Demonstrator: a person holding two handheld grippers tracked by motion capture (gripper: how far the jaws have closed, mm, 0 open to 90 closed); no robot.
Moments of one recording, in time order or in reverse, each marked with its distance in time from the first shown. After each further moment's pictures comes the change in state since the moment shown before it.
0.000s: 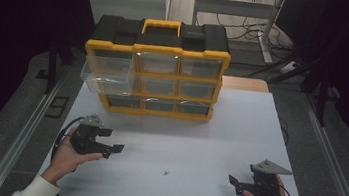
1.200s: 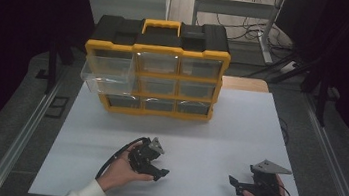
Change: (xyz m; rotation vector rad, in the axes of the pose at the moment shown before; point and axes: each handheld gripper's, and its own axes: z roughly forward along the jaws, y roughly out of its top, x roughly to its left) left arm -0.090 0.034 0.115 0.220 -0.063 0.218; right arm -0.001 -0.001 0.001 0.016 0.006 -0.002
